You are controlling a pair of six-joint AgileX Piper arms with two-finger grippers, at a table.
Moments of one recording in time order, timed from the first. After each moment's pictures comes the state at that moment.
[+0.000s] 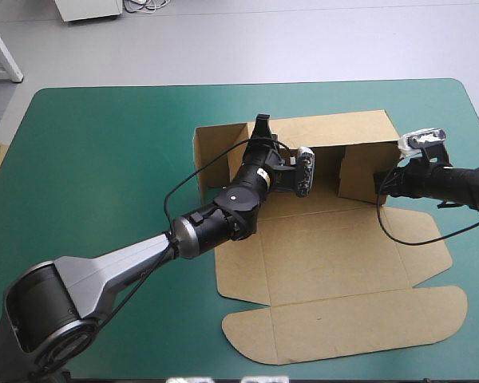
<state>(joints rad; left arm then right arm) -0.93 1.80 -1.42 1.38 0.56 -0.11 -0.25 1.54 -1.01 1.00 0.68 -1.22</state>
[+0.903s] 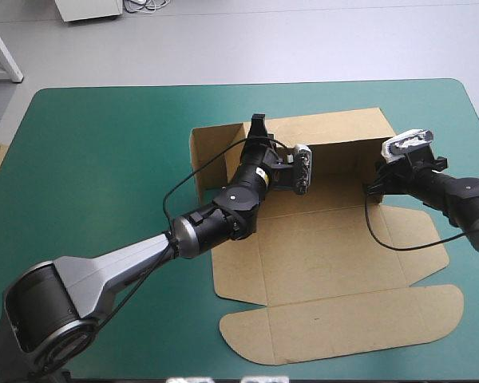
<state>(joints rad) -0.93 1.80 -1.42 1.37 0.58 -0.14 -0.11 1.50 -0.91 1.24 0.35 -1.53</state>
